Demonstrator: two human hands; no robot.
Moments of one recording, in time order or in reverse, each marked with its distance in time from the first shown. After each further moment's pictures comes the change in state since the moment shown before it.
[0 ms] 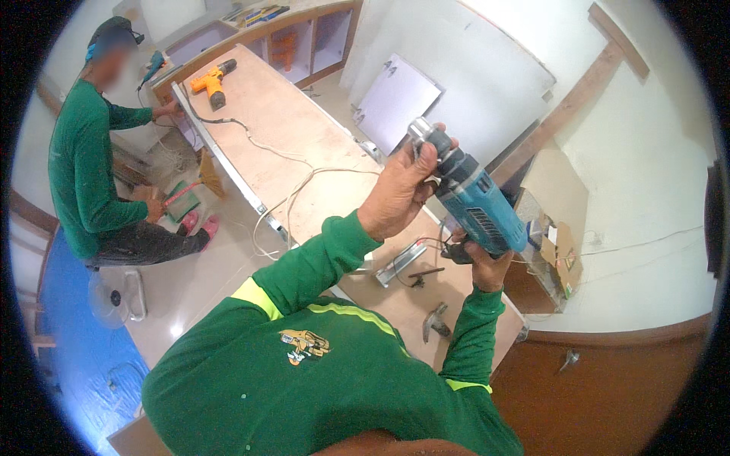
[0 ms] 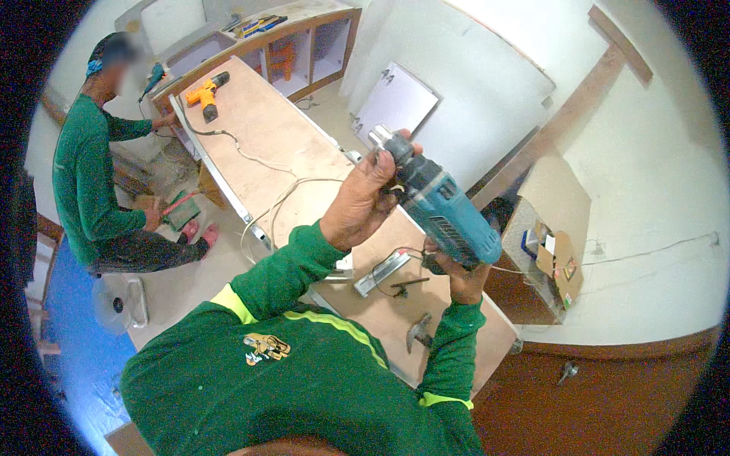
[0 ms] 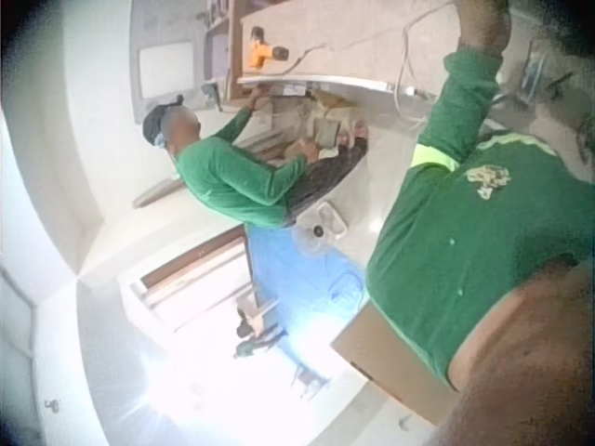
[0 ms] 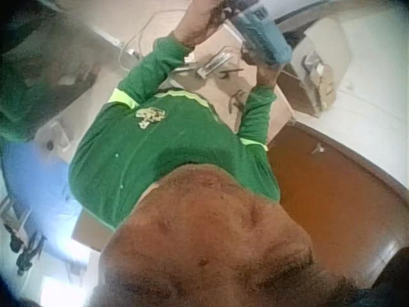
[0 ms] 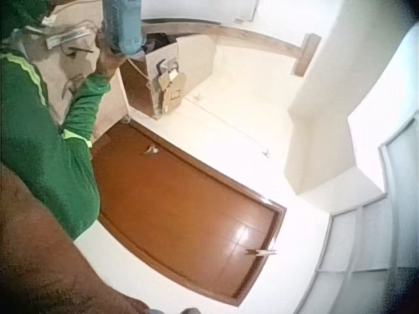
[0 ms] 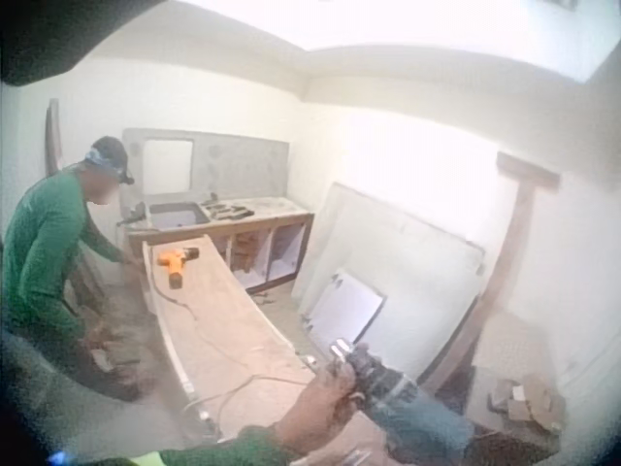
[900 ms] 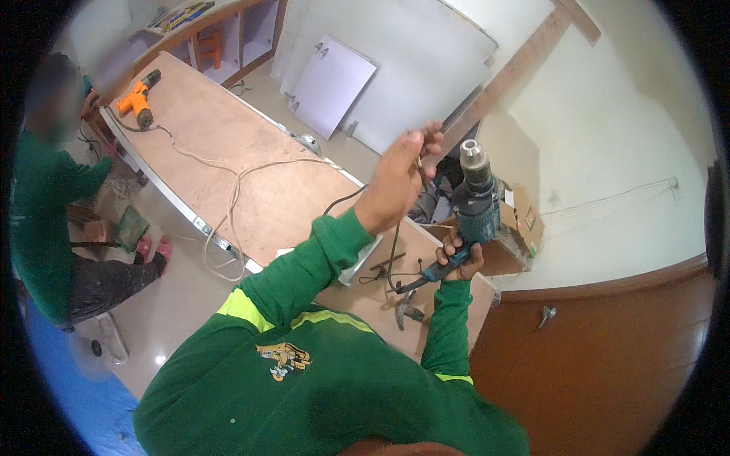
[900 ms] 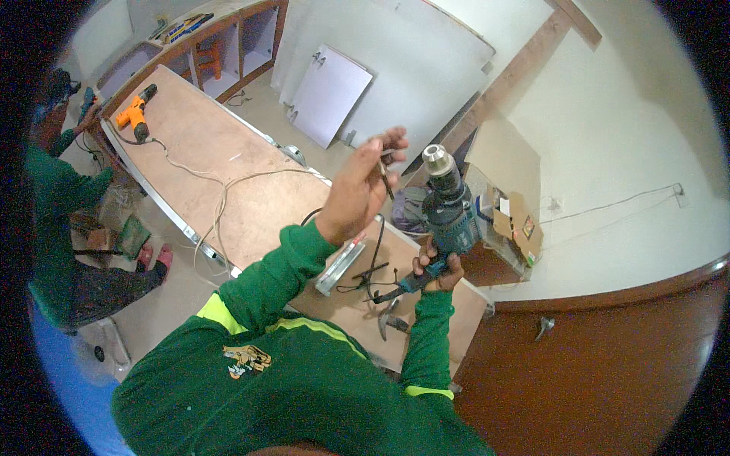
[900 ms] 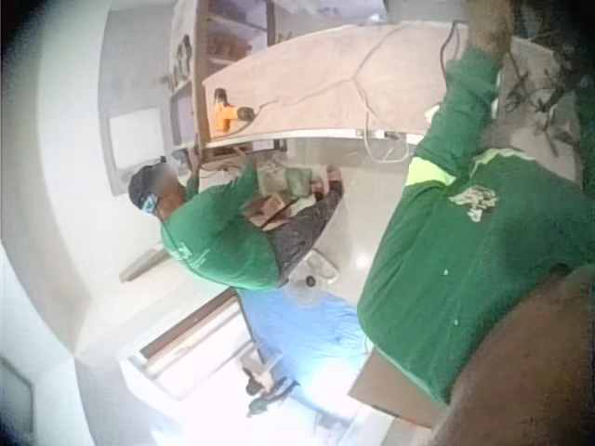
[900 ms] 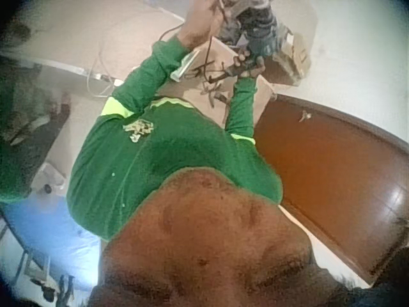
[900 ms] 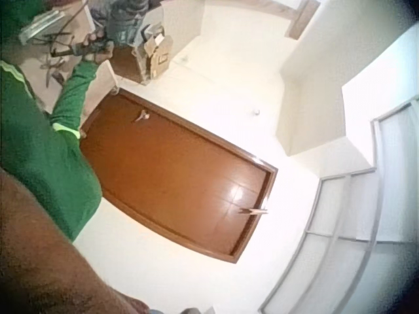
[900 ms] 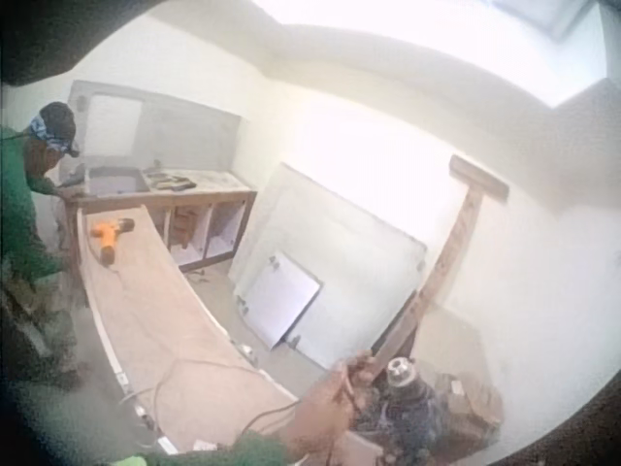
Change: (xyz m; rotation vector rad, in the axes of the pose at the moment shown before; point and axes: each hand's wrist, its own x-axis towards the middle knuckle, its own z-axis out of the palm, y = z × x) left_hand 0.045 -0.061 0.019 -0.171 -0.073 0.004; right_hand -0.048 0.063 -0.083 1.034 0.013 0.177
